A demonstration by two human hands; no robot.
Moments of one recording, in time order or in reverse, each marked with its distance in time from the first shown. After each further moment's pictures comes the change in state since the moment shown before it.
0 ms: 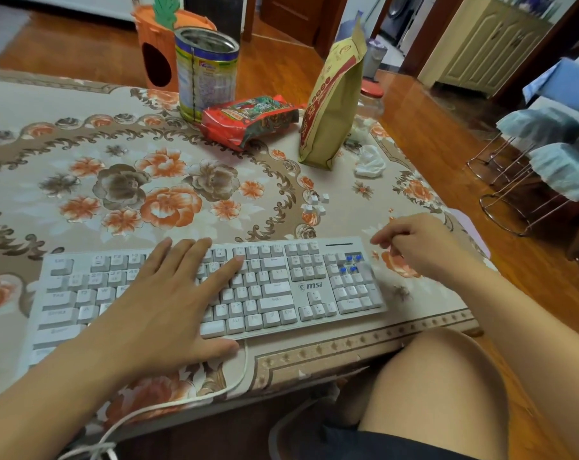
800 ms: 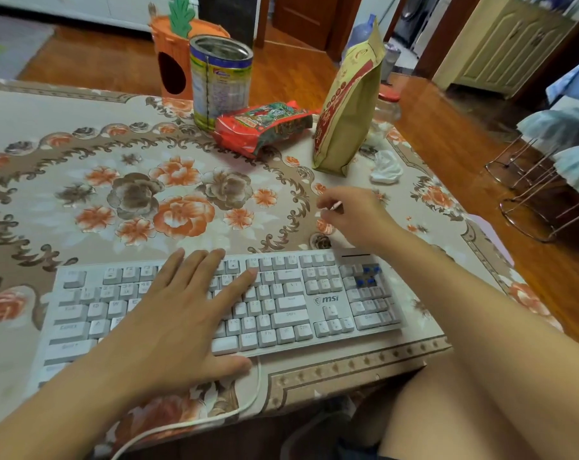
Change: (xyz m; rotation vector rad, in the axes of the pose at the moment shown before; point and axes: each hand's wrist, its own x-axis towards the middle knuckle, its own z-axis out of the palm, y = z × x) left_hand 0.002 -0.002 0.002 0.032 0.042 0.007; right_hand 0.087 -0.056 0.070 -0.130 0.024 -0.390
